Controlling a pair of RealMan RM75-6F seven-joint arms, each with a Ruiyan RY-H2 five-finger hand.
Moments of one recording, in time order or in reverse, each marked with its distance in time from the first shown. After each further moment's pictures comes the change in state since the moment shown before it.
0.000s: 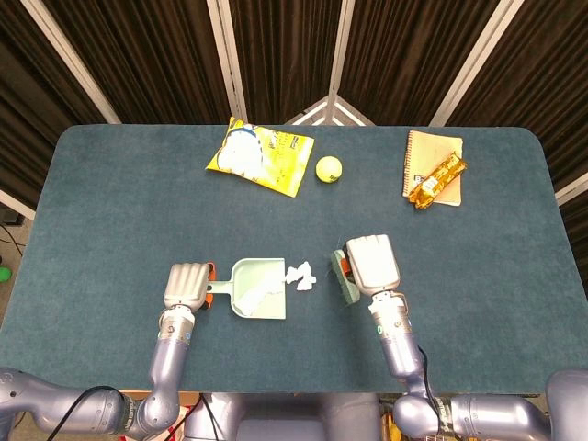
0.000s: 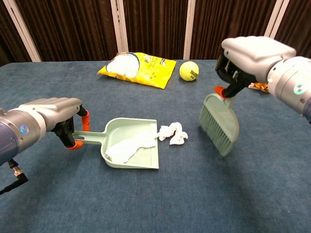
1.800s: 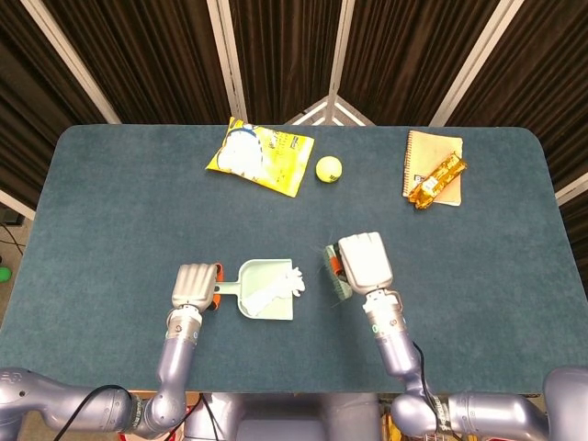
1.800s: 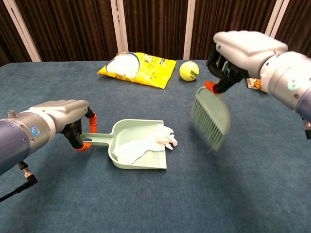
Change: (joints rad) left arm -0.010 -0.031 -0.026 0.025 -0.008 -0.018 0.011; right arm 0.011 -0.006 0.009 0.011 -0.043 -0.022 0.063
